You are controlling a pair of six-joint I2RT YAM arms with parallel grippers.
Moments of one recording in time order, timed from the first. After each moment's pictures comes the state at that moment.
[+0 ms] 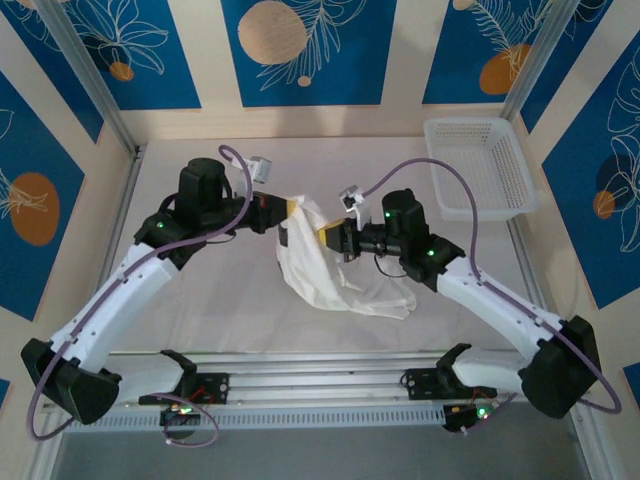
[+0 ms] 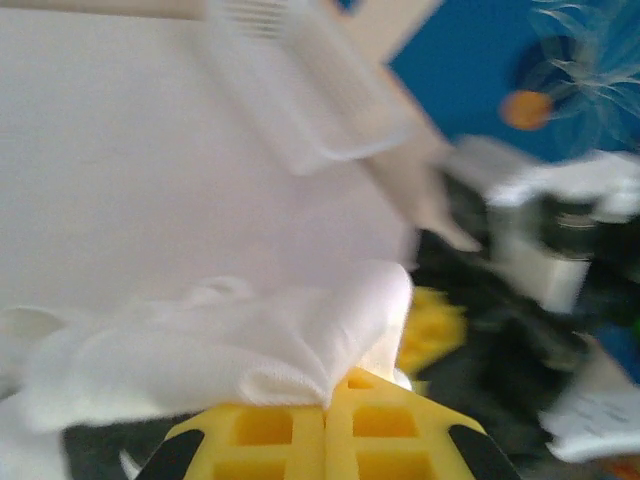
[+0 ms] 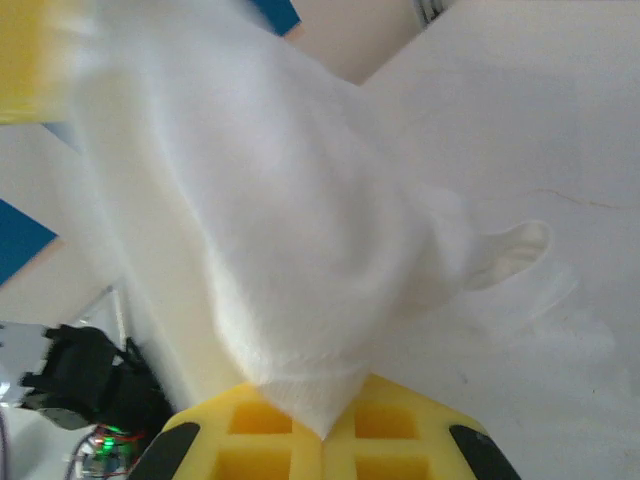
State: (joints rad) left arm -0.52 1.19 1.27 -0.55 0.45 -0.39; right arm 0.62 1.14 0.90 -0.12 -0.53 0.34
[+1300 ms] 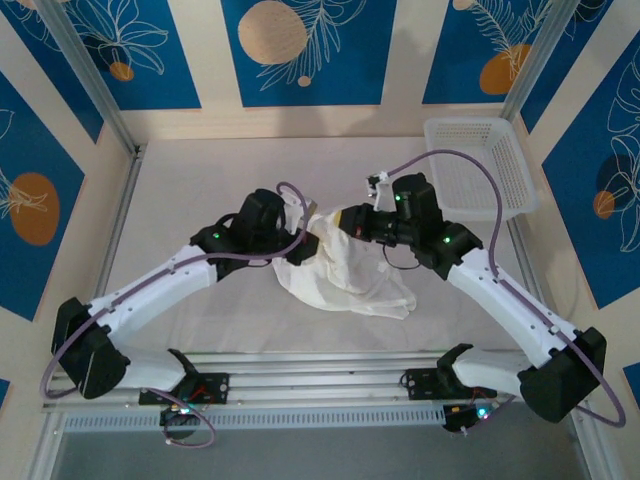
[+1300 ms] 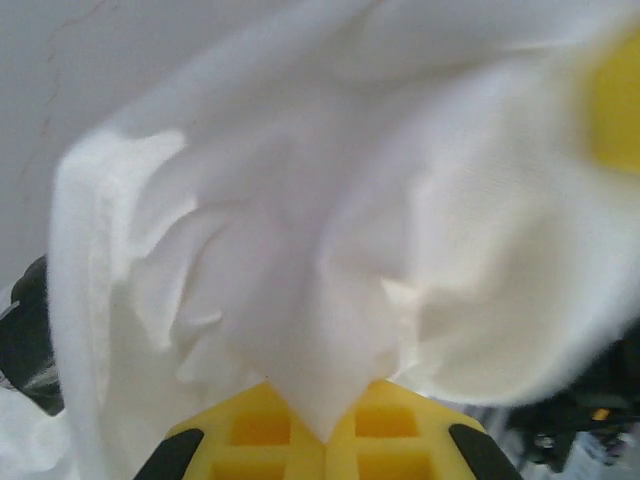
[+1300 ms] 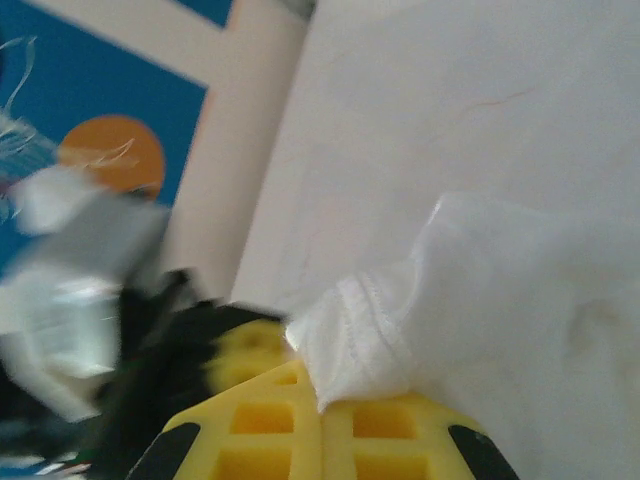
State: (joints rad) left arm -0.75 1.32 1.14 -0.46 0.30 -0.36; right arm 0.54 1.15 1.06 -0.41 -0.40 0.78
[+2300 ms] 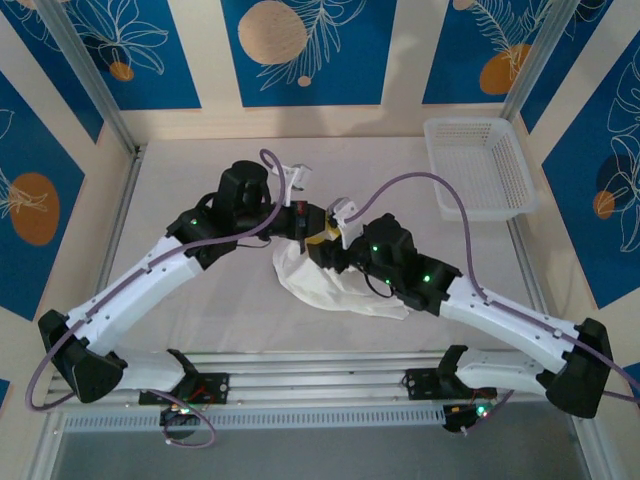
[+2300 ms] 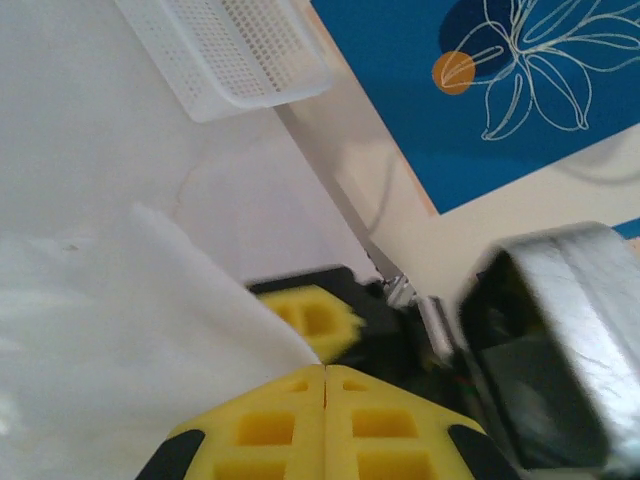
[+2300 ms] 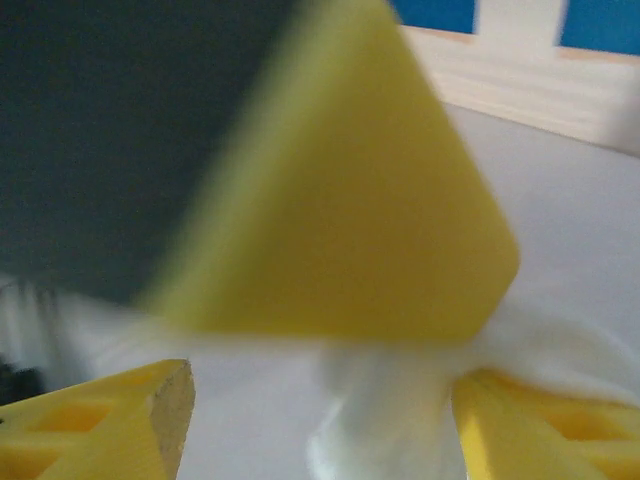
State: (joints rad) left arm -0.75 1.31 1.36 -0.48 0.50 -0.64; right arm 0.92 1.09 0.89 -0.08 0.07 0.11
